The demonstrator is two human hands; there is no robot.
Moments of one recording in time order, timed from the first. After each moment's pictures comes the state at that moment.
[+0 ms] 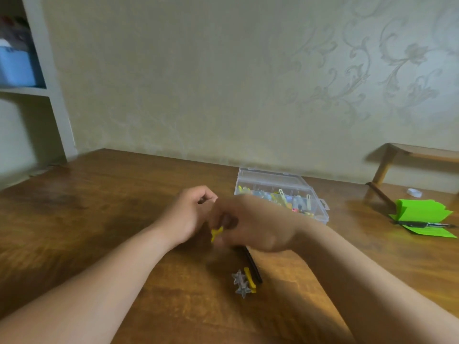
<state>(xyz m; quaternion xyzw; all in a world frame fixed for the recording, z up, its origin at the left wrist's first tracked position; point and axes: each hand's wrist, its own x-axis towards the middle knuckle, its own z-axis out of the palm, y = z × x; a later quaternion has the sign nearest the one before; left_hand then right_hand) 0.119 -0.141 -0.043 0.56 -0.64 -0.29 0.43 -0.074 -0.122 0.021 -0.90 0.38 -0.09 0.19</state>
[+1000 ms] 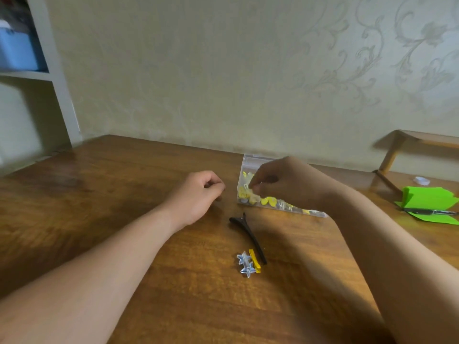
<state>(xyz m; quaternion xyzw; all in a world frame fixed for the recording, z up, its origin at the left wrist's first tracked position) 0.115 -0.134 -0.039 0.60 -0.65 -0.26 0.39 -0.119 -0.154 0.030 -0.85 0.47 -0.18 0.17</state>
